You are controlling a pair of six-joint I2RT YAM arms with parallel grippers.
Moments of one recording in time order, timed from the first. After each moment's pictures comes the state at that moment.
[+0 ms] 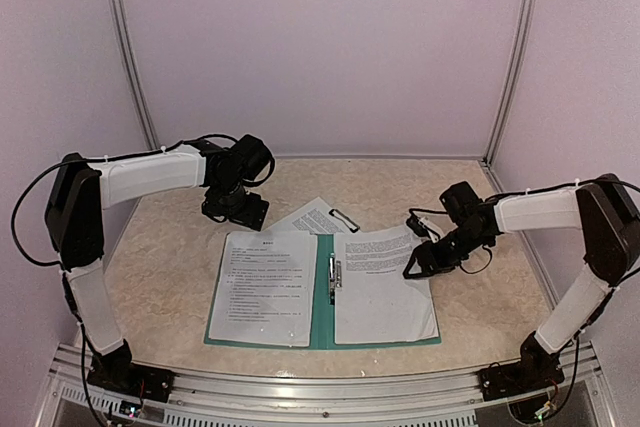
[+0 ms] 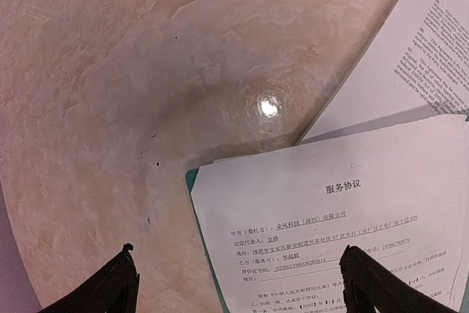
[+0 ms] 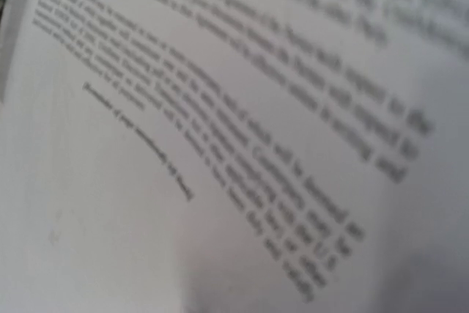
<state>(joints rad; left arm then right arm) -0.64 1.87 1.50 -0.86 -0.36 -0.34 0.41 1.62 0.85 -0.42 -0.50 0.06</state>
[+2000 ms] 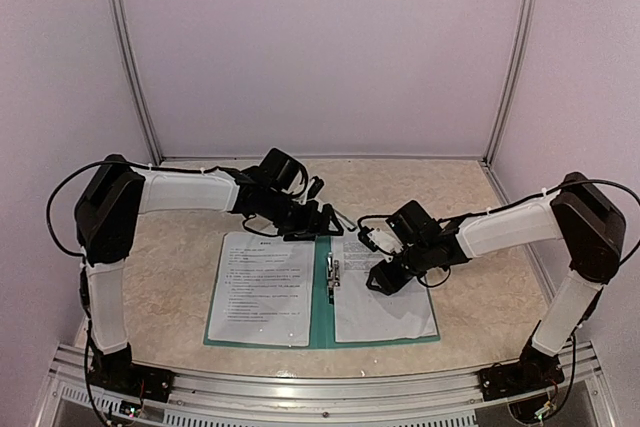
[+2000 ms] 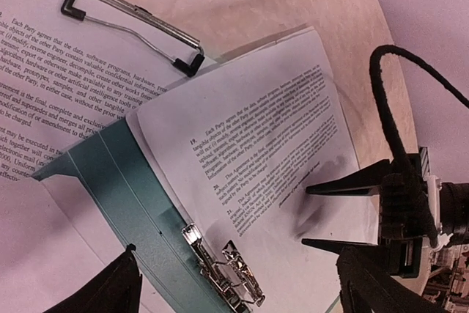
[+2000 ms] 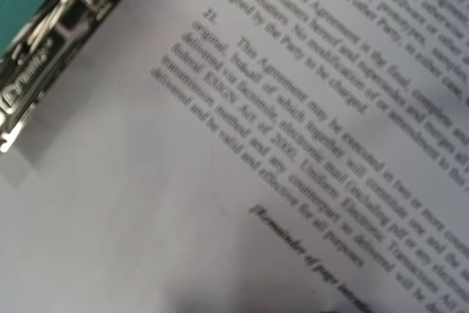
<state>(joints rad) -0.73 2.03 1.46 -0.29 0.41 -0.52 0.78 1.72 0.87 -0.16 -0.13 0.07</state>
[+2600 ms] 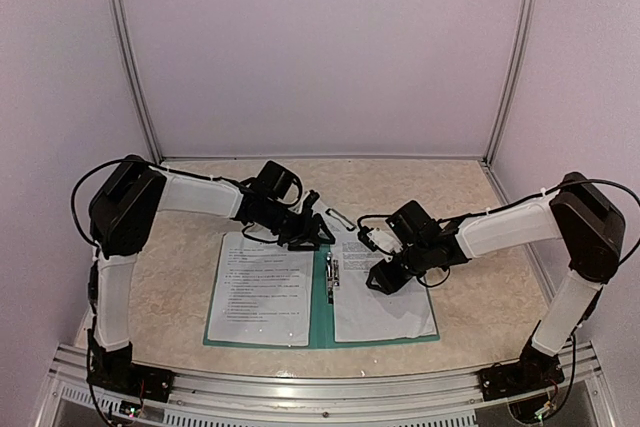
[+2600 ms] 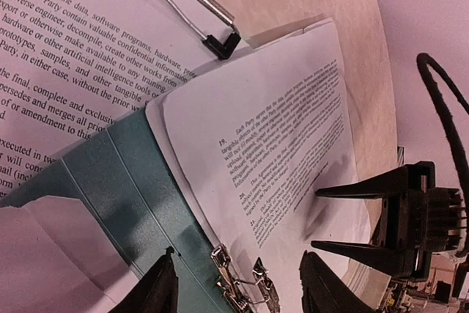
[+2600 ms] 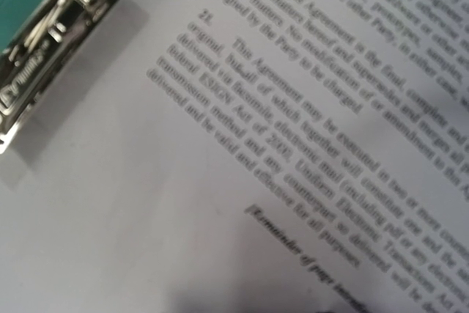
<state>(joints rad) -0.67 2.13 1.43 -0.17 0.58 -0.59 0.78 1.72 0.87 -0.14 -0.13 0.07</state>
